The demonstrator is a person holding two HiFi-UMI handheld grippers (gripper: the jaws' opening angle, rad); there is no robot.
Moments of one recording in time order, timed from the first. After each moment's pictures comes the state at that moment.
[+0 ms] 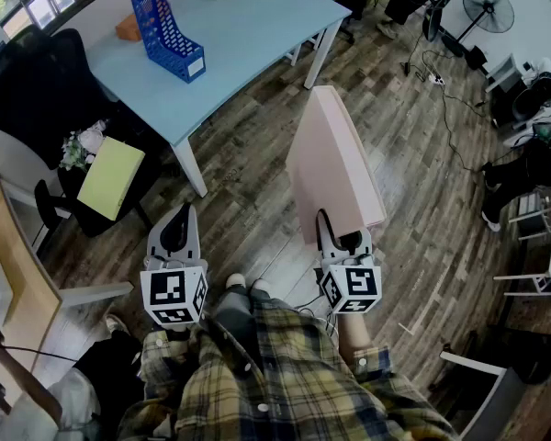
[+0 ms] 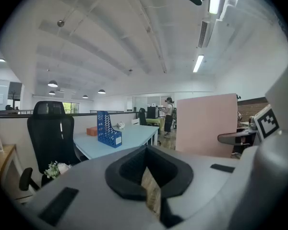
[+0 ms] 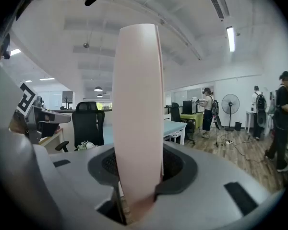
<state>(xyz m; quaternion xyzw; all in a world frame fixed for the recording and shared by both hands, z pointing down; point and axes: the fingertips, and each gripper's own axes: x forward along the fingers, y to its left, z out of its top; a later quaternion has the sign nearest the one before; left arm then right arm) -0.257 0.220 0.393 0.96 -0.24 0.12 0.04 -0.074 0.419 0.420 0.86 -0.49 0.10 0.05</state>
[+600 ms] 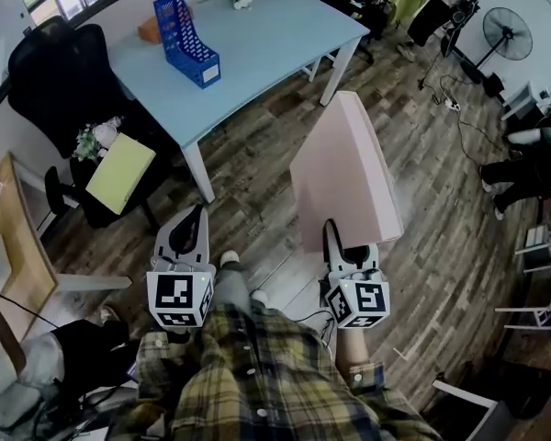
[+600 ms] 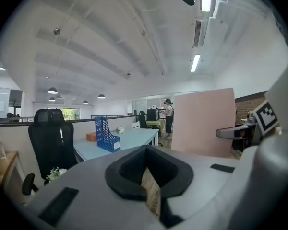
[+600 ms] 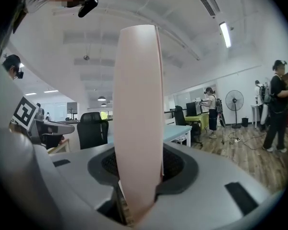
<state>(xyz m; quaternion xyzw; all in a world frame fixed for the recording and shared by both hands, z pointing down) -0.241 0.255 0.378 0.96 -0.24 0.11 0.02 -0.062 0.441 0.398 0.85 -0.52 0.09 0.00</state>
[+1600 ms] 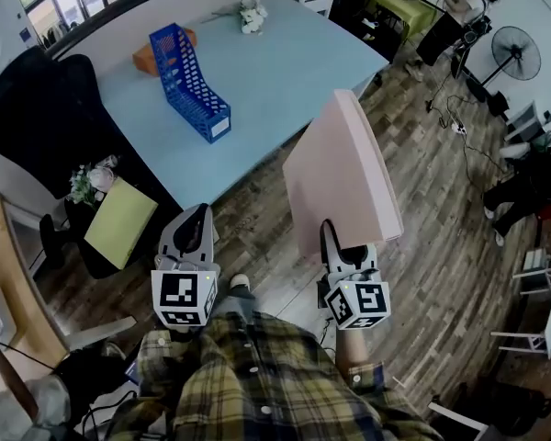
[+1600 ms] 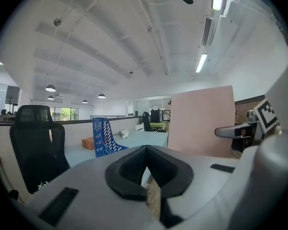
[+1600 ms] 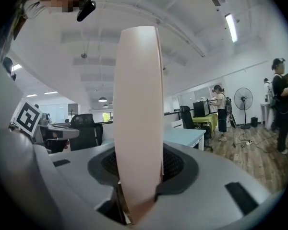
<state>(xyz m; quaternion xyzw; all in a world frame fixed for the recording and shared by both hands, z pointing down) -0.126 0.046 0.384 0.97 -0.24 0.10 0.02 0.042 0.223 0.392 0.84 -0.53 0.08 -0.01</state>
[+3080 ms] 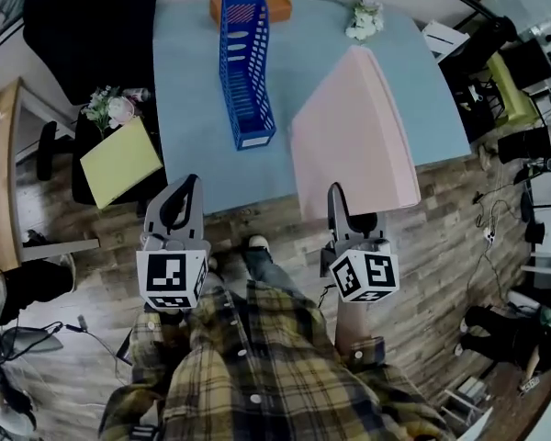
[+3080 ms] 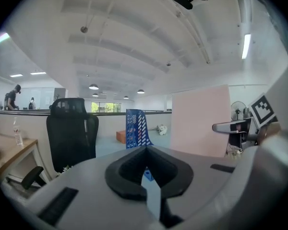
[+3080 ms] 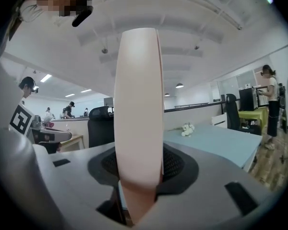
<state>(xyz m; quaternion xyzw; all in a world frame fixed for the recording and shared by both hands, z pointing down) -0.068 -0.093 0.415 0.87 -0.48 0.11 0.08 0.186 -0.035 0.411 0.69 -0.72 0.11 0.04</state>
